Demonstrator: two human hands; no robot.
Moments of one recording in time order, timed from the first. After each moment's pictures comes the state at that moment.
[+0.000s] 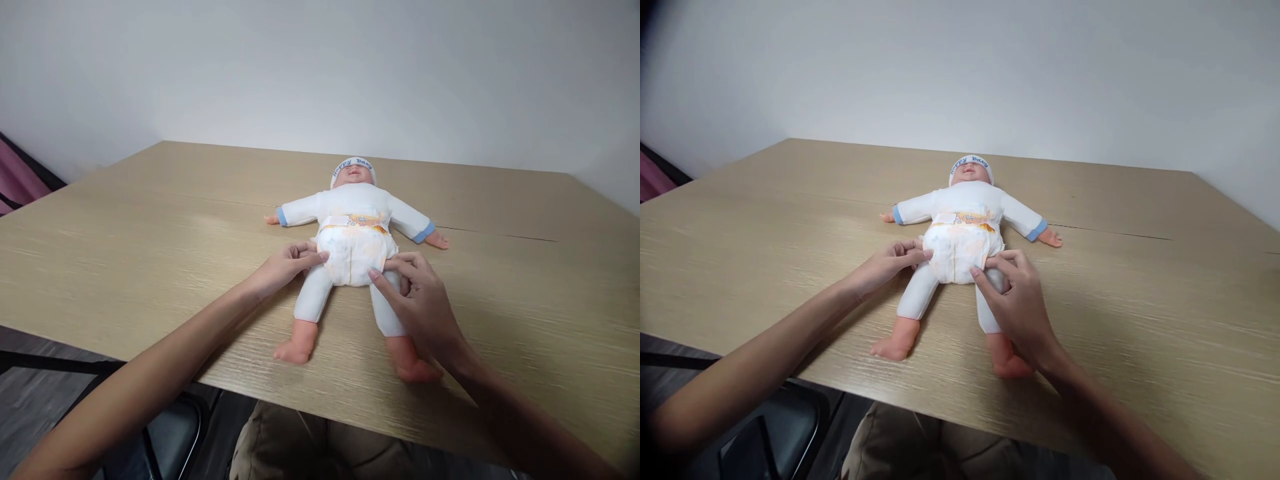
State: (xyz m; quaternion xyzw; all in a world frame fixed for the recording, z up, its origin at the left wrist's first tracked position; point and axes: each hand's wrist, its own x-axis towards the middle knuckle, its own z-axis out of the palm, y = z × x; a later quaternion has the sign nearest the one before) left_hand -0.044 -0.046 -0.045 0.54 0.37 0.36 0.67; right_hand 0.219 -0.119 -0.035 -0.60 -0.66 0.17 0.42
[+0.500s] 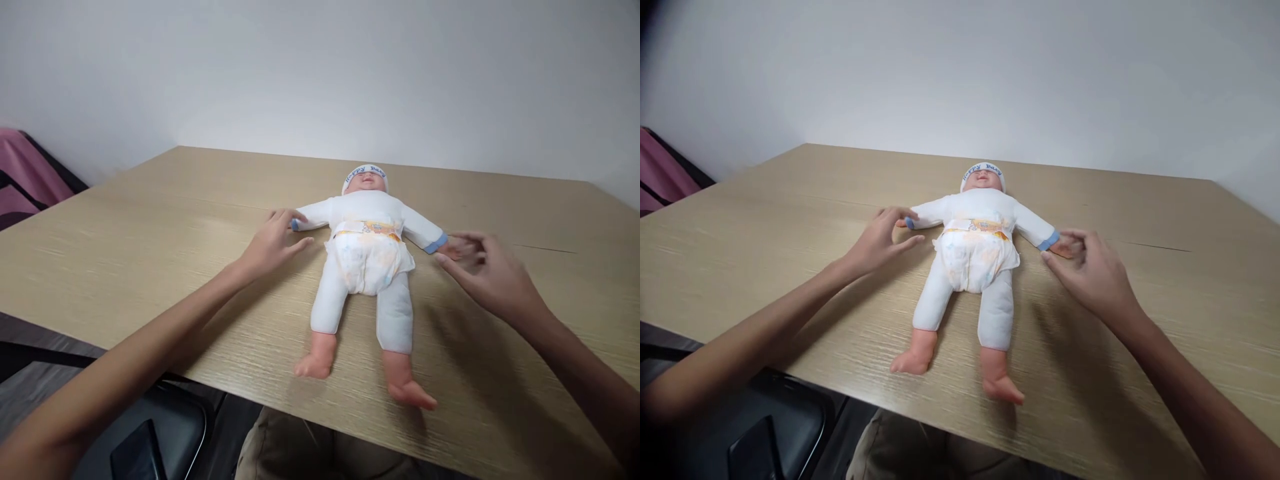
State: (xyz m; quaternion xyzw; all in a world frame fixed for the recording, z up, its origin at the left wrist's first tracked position) left_hand -0.097 0.003 -0.035 0.80 0.48 0.33 0.14; right_hand 0.337 -0.061 -0.032 -0.66 -0.67 0.03 0.33
